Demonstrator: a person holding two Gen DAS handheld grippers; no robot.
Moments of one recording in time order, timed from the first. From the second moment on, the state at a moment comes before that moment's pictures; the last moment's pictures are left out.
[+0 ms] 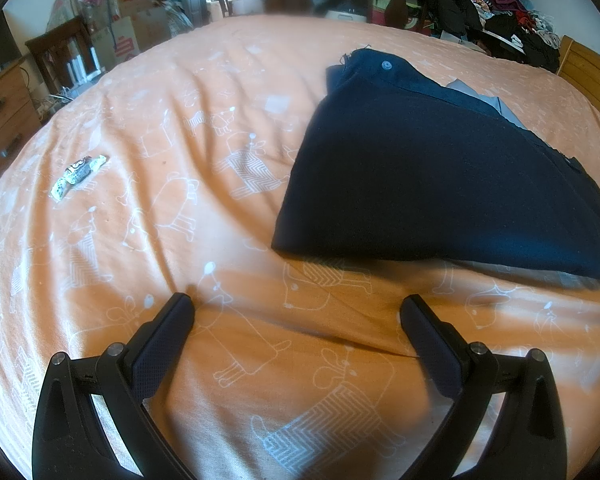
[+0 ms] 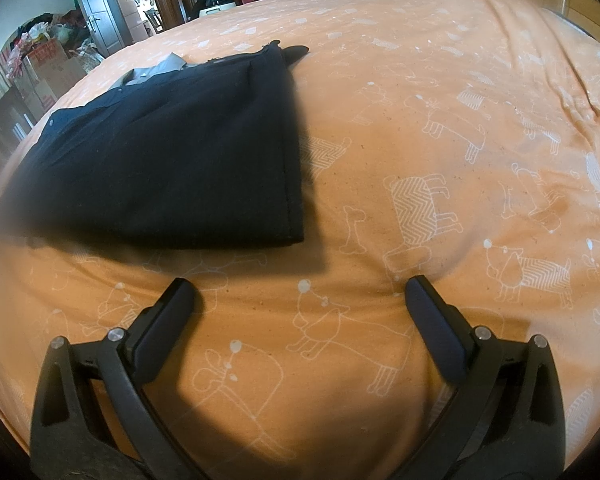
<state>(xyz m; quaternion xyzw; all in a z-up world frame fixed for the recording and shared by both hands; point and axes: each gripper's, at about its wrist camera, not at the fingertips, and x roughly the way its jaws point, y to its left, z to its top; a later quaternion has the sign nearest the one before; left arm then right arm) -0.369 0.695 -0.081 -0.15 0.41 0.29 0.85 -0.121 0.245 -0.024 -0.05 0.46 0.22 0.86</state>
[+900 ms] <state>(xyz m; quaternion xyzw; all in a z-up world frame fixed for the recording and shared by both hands) -0.367 0.697 -0.081 -0.15 0.41 0.29 0.85 -0.127 0.280 -0.021 -0.04 0.47 0.23 0.85</state>
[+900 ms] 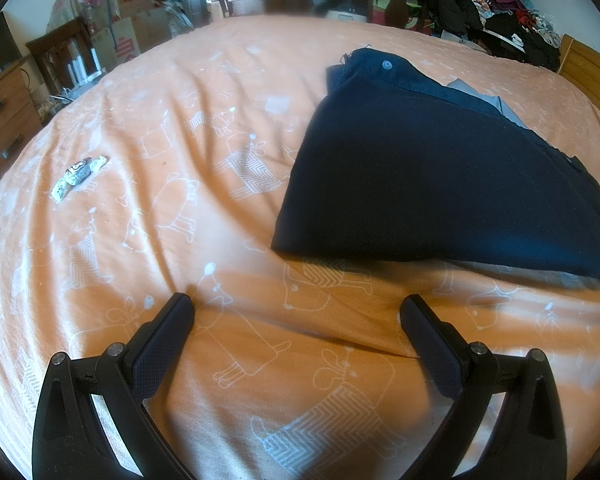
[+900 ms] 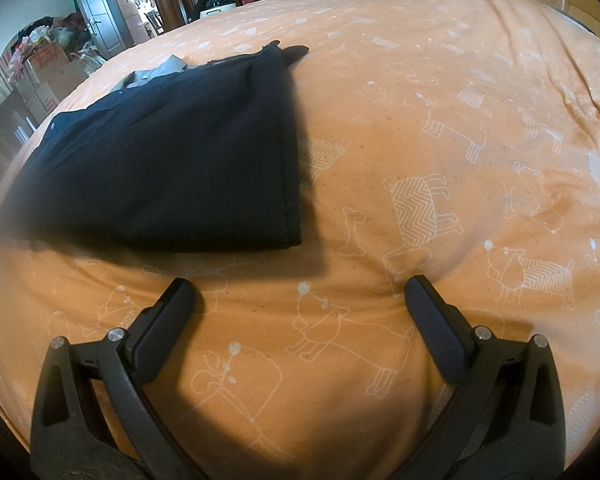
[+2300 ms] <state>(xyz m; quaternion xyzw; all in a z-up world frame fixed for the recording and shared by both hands) -0.366 0.696 -0.081 -0.15 0.41 0.29 0.85 -0.116 0.279 -0.026 -0.04 0.47 0.23 0.85</state>
